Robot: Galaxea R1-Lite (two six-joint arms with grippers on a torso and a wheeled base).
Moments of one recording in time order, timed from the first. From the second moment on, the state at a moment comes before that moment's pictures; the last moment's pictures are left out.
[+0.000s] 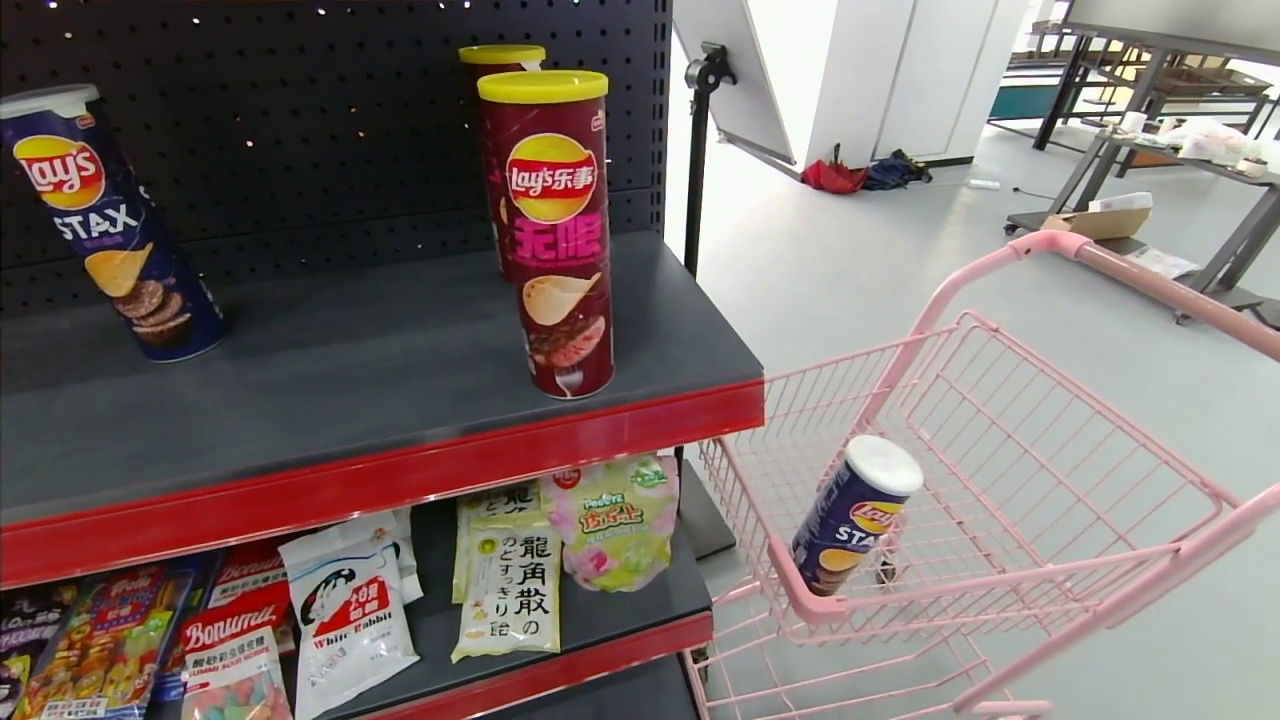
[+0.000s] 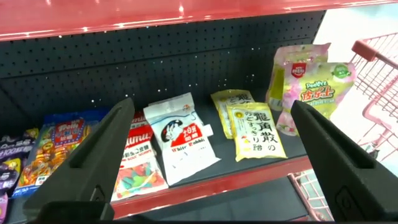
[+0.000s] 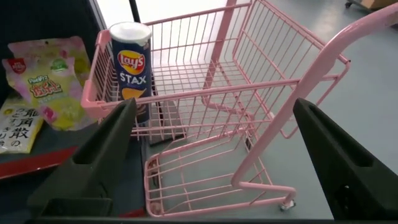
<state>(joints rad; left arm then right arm) 0.00 0.00 0.00 0.00 0.03 0.00 -0.01 0.00 -0.01 0.00 -0.01 0.00</state>
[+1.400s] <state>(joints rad) 0.00 0.00 0.00 0.00 0.03 0.00 0.25 1.69 -0.27 -0.92 0.22 0.19</state>
